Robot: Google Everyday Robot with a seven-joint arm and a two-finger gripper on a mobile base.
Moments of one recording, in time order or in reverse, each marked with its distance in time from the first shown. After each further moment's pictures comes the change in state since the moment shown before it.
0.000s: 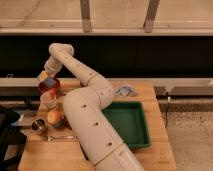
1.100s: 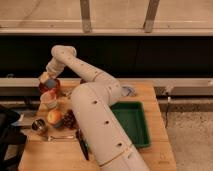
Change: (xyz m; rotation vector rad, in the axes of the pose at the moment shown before) arm 0.003 0.014 0.003 -0.027 -0.019 0.003
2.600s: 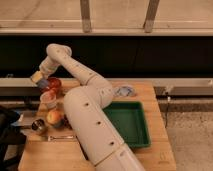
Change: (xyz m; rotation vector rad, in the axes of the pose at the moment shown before) arm -0.029 0.030 0.017 -0.078 -0.027 -0.061
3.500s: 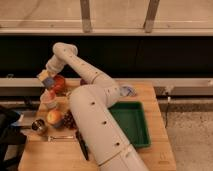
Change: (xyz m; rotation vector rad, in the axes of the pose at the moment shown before) arm 0.023 -0.017 -0.029 0.014 -0.005 0.086
